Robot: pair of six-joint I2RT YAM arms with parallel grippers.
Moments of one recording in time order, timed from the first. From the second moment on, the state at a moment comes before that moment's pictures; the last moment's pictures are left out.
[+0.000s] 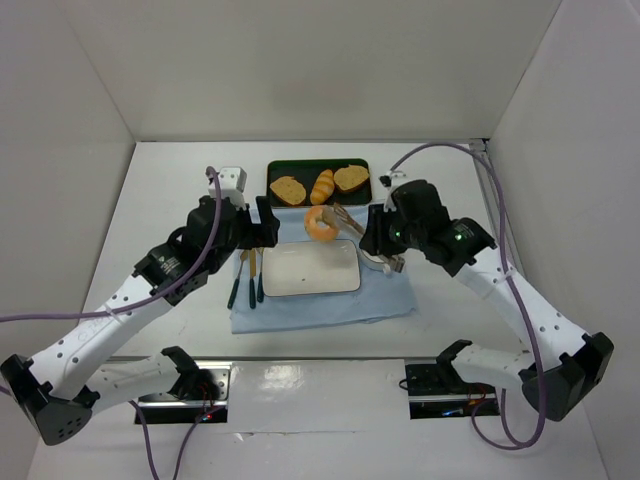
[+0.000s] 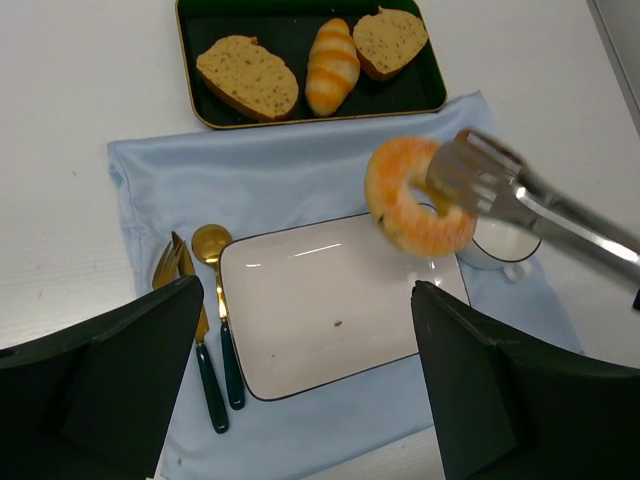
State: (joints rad) left arm -0.69 1.00 1.06 -0.48 -0.37 -0.45; right arm 0.56 1.13 1.18 -0.74 -0.07 0.39
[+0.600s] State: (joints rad) left arm -0.68 0.94 1.10 -0.51 -0.39 -0.45; right arm 0.79 1.14 0.95 -0.66 -0.01 0.45
